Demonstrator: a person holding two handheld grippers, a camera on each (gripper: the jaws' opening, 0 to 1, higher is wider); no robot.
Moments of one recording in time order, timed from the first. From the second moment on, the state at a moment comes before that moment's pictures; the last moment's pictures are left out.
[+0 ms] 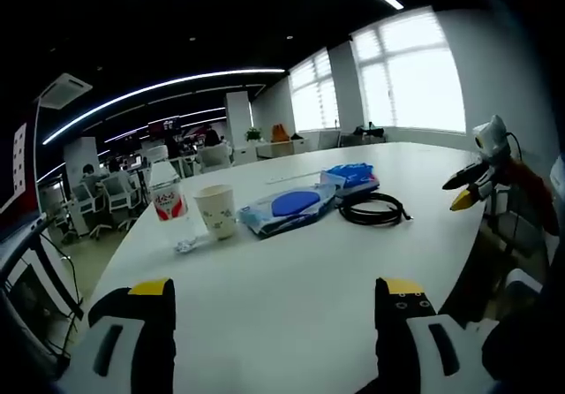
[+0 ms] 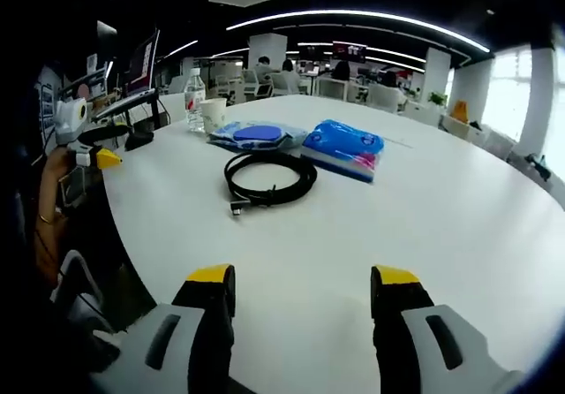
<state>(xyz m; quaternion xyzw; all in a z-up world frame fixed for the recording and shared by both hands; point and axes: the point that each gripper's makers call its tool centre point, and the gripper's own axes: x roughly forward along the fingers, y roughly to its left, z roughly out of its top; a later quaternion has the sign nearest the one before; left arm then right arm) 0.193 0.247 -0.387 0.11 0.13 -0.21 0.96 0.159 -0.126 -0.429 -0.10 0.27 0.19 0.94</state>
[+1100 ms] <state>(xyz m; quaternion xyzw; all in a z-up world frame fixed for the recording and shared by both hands) 0.161 0.244 -0.375 0.12 0.09 -0.21 0.97 0.145 -0.118 -0.421 -0.07 0.19 0.20 0.96</state>
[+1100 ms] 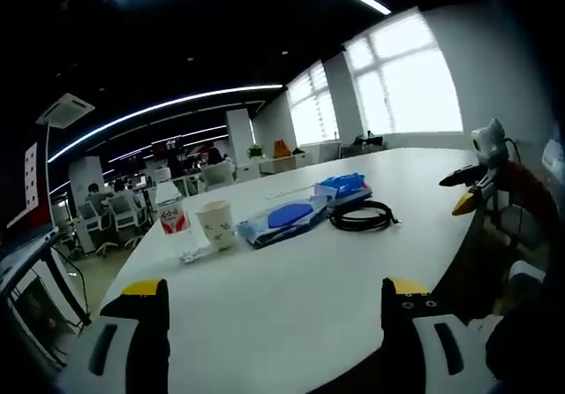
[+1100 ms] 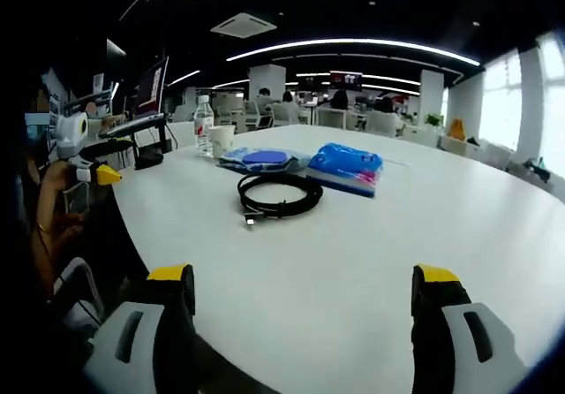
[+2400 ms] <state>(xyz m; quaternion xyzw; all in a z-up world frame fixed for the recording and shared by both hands) 0.160 0.247 -0.395 0.09 0.14 -0.19 0.97 0.149 -0.123 -0.424 -0.08 0.21 0.19 0.96</state>
